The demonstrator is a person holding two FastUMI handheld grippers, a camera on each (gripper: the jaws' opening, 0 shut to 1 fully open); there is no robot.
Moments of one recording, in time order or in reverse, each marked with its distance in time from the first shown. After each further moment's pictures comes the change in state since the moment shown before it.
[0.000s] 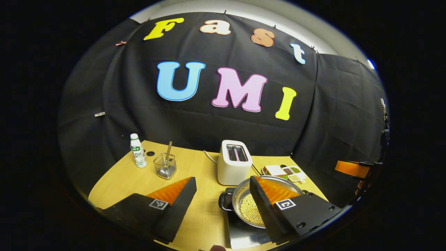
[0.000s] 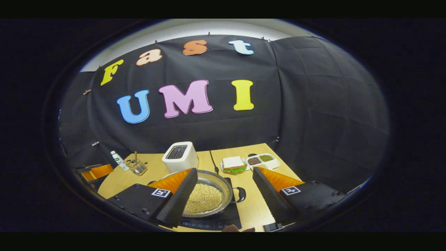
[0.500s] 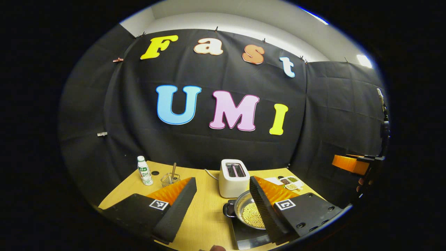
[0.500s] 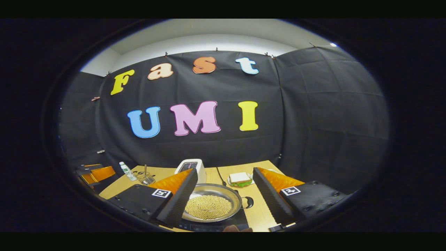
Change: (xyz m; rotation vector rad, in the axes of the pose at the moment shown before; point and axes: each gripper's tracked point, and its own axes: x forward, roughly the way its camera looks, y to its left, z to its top) left arm -0.052 -0.002 0.045 0.088 -0.164 -0.032; right arm -0.047 0.036 0.046 -0.027 -0.202 0.025
